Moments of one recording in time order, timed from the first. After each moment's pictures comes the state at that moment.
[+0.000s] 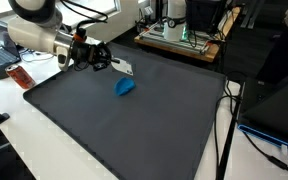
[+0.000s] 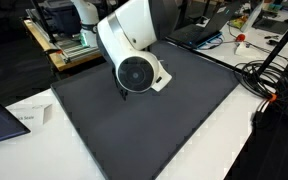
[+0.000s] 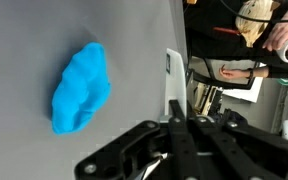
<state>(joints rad) -0.34 1.02 0.11 -1.05 0.47 1.16 -1.13</state>
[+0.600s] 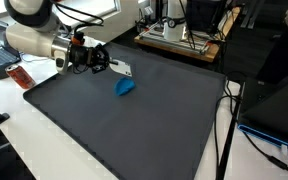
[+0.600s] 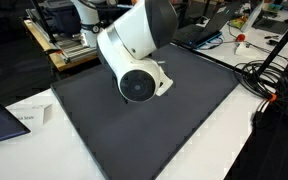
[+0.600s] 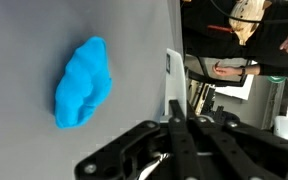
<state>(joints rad) -0.36 1.12 0.13 -0.89 0.49 1.09 -1.10</state>
